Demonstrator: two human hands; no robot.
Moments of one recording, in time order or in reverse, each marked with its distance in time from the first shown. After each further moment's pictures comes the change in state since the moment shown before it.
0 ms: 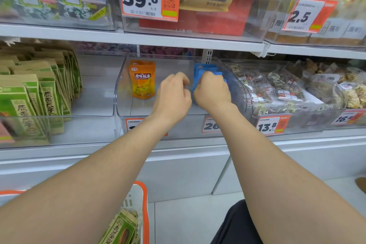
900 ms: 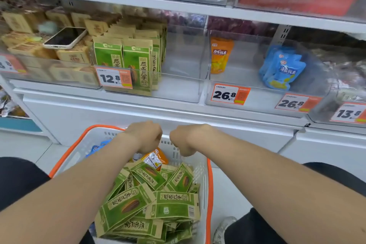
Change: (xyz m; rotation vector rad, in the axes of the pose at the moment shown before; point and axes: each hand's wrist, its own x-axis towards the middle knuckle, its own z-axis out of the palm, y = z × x) left_hand -0.206 -0.188 -0.176 0.689 -0.844 -0.257; right_hand -0.203 -0.179 0.111 -0.675 -0.971 -0.828
